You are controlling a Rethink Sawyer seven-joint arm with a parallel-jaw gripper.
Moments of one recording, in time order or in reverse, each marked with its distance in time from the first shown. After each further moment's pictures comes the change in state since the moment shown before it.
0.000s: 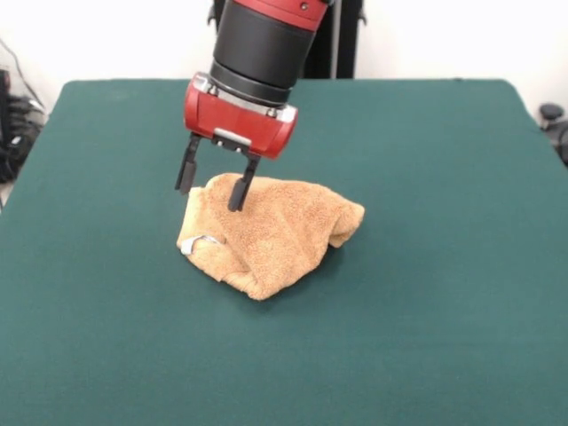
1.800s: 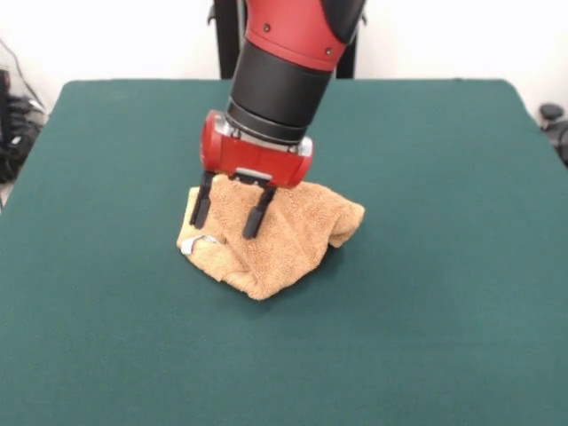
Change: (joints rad) arm 0.004 0.069 0.030 -0.164 -0.151 0.136 -0.096
